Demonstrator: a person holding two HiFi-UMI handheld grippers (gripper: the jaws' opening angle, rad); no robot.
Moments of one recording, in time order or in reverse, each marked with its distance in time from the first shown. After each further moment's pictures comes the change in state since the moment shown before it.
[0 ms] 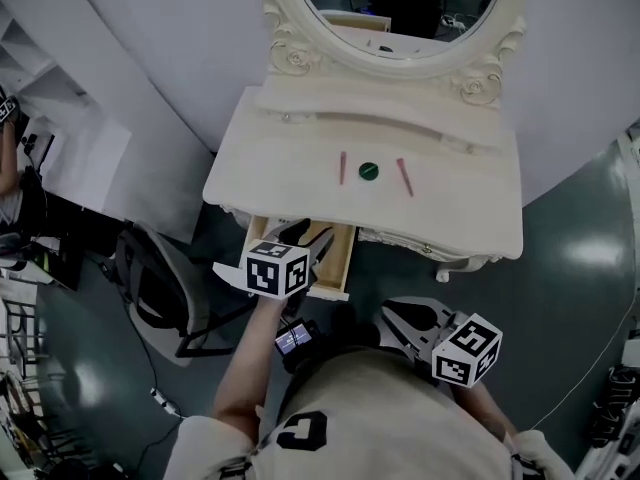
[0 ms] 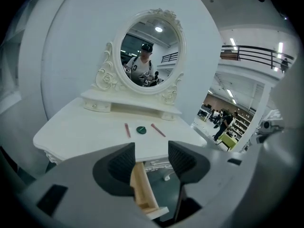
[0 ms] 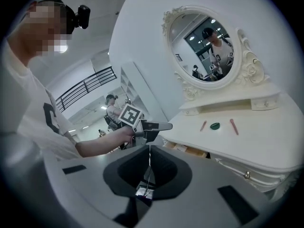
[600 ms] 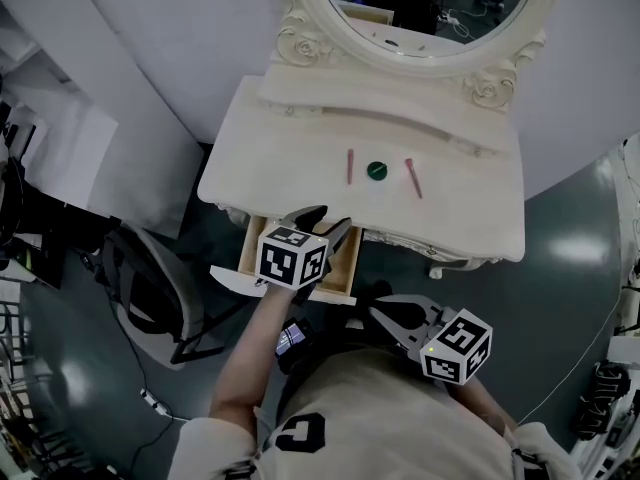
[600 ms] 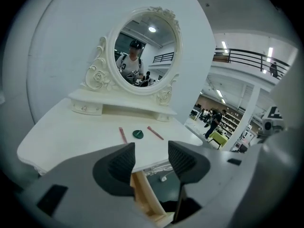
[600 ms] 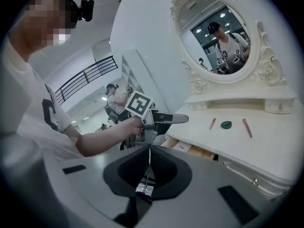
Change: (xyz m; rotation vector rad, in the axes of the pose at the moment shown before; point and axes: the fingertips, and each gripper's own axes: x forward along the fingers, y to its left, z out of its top) left arm 0.021 0.017 0.018 0.033 0.009 -0.121; right arm 0.067 0.017 0.003 -0.039 0.116 0.007
